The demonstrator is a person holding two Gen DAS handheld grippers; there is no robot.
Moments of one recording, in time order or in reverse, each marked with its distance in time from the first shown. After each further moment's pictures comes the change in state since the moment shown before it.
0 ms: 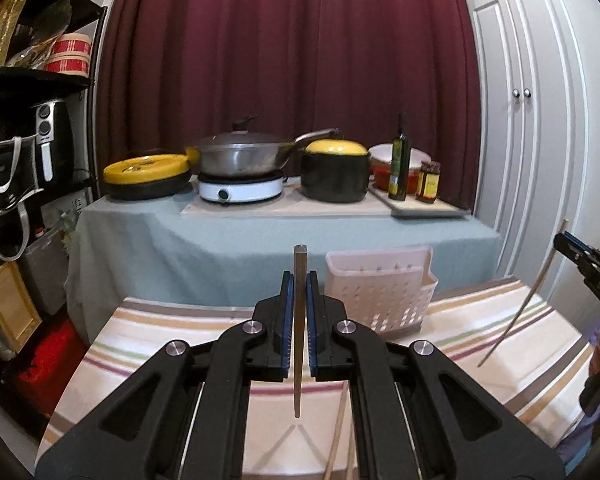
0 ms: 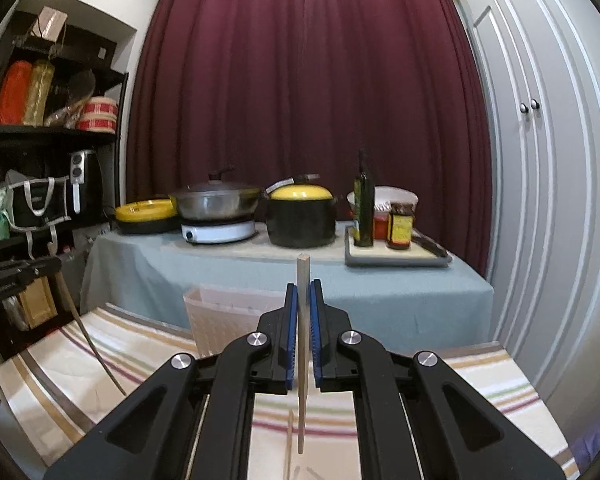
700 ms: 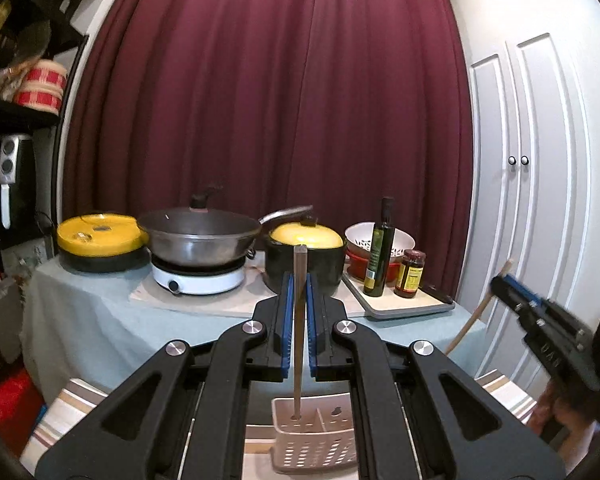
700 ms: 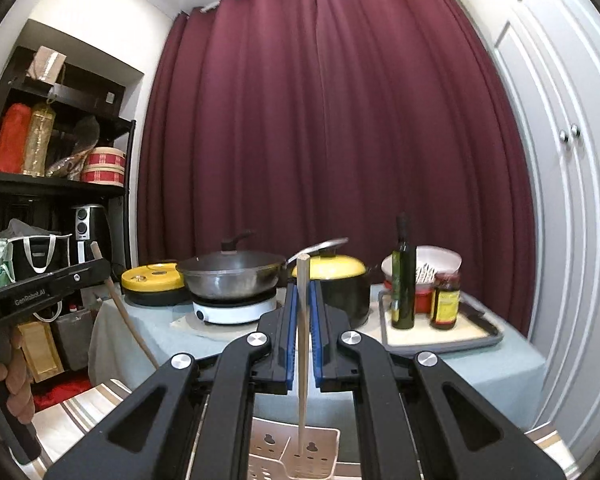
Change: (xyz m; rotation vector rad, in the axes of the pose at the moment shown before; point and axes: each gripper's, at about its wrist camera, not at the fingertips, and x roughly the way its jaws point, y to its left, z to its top) left arm 0.089 -0.040 0.113 -0.068 -0.176 -0.076; right arm 0.105 0.004 0.074 0.046 -0.146 0.102
